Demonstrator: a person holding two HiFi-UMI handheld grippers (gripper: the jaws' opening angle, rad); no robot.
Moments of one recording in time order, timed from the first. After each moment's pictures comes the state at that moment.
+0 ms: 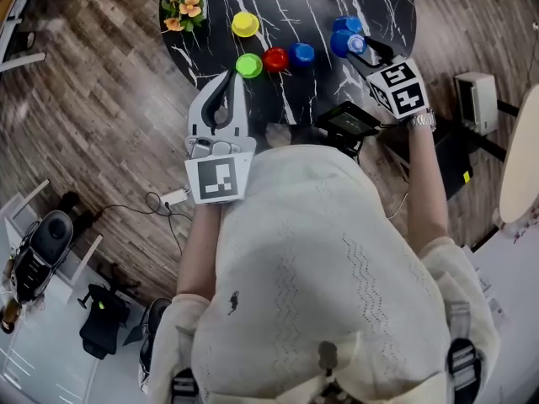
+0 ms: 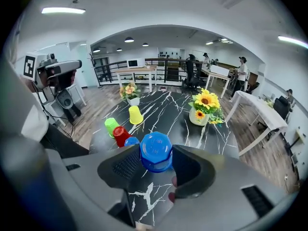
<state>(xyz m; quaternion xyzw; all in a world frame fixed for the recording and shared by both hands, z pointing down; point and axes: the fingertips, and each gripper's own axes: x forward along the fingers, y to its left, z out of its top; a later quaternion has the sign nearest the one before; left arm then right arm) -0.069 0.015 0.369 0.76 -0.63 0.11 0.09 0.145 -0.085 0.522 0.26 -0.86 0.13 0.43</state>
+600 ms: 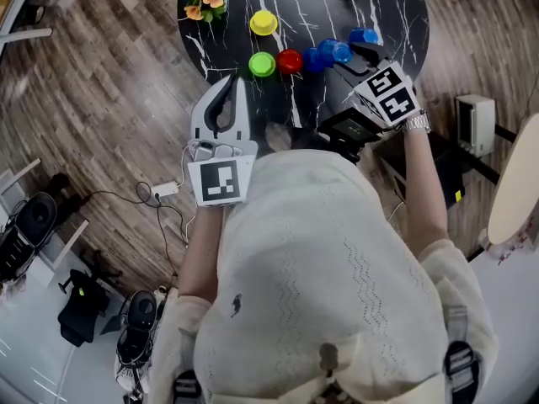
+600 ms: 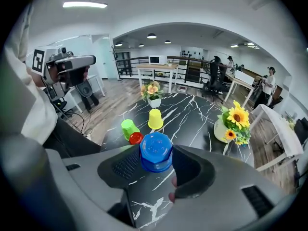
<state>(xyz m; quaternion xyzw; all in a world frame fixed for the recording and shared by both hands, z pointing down) -0.102 0.038 0.375 0.72 -0.67 0.11 0.10 0.069 -0.059 0.521 0.14 -0.88 0.08 0.45</state>
